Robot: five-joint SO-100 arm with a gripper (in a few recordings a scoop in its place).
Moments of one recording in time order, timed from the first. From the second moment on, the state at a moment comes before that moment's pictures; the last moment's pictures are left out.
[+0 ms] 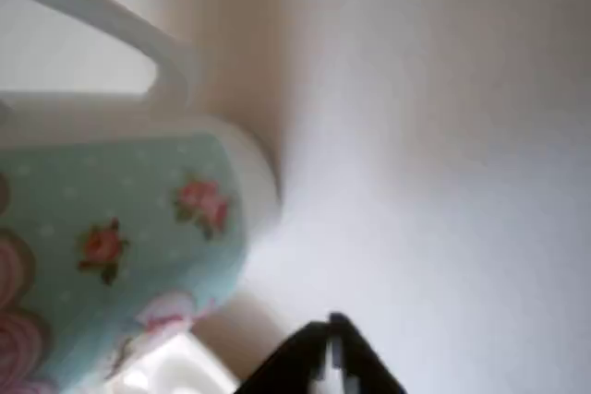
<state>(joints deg) 17.8 188.0 170.8 71.5 -14.9</state>
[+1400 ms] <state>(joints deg) 18.0 185.6 154.0 77.8 -19.5</state>
